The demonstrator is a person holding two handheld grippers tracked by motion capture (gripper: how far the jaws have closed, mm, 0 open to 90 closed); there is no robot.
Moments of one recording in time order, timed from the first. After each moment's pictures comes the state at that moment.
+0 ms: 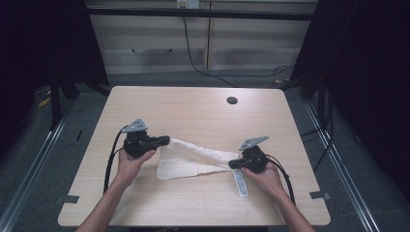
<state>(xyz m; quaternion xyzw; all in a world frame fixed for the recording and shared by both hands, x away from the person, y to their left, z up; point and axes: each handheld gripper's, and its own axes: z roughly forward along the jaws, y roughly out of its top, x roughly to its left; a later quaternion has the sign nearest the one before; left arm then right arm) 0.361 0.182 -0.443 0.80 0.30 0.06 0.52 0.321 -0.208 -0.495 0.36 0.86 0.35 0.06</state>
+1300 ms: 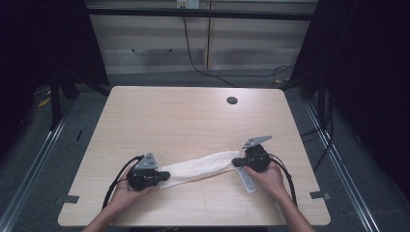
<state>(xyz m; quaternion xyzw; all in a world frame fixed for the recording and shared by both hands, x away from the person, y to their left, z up) 0.301 0.177 -0.498 0.89 0.23 0.06 0.40 0.319 -0.215 -0.494 0.38 0.85 0.35 0.07</state>
